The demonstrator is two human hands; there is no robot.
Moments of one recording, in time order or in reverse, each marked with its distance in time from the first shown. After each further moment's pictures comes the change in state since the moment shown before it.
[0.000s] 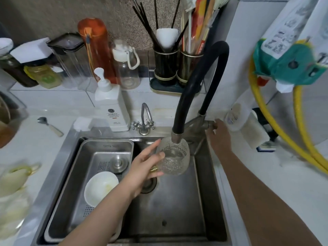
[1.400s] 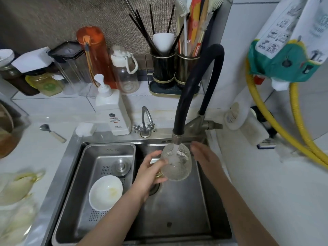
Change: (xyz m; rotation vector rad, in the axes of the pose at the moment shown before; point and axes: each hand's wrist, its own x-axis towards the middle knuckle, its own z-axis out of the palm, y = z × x) left_hand 0.017 -0.020 0.009 -0.018 0.120 -0.076; right_hand -0.095 -0.021 -0.004 0.349 -0.360 -0.034
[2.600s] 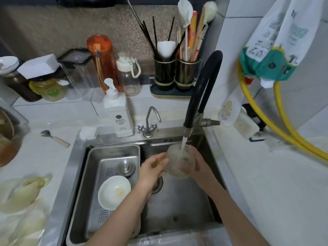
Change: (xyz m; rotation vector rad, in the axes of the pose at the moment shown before) left_hand -0.009 -0.010 -0.039 0.079 -0.033 0.140; right_hand -0.054 -0.015 0.053 0.149 -0.044 -0.129
